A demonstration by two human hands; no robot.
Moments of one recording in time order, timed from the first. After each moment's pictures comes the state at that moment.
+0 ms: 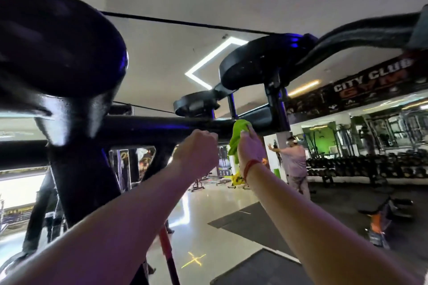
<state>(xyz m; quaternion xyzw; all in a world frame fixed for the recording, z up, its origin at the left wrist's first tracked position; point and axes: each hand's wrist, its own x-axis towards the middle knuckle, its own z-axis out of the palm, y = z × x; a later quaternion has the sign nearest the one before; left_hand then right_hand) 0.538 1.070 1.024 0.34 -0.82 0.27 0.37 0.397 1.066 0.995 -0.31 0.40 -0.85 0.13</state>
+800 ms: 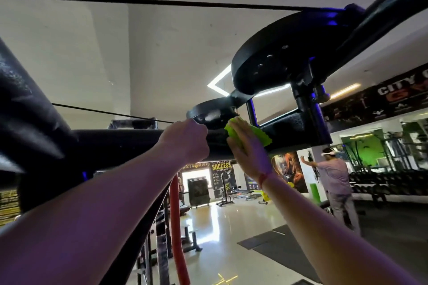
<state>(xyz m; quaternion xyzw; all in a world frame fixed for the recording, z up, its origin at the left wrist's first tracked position) 0.541 1.018 1.099 0.43 -0.75 0.42 0.27 0.338 0.936 1.031 -0.65 0.36 -0.62 -0.26</state>
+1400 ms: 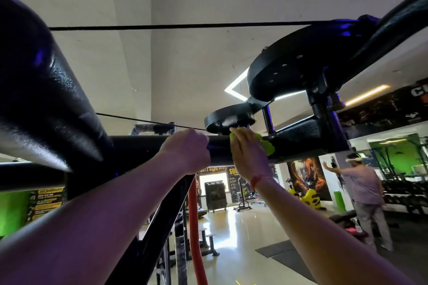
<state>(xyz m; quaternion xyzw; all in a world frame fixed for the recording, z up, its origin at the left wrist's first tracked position) 0.577 1.041 1.092 0.46 -0.74 0.41 0.25 0.389 0.948 1.044 -0.60 0.40 -0.63 -0.29</state>
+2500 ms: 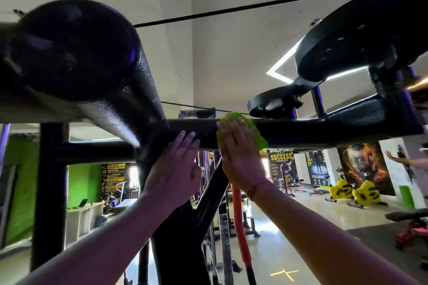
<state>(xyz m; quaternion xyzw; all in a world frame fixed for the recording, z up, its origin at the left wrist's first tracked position) 0.699 1.054 1.000 0.46 -0.69 0.43 0.36 0.521 0.966 1.007 -0.65 0.29 -0.59 -0.38</state>
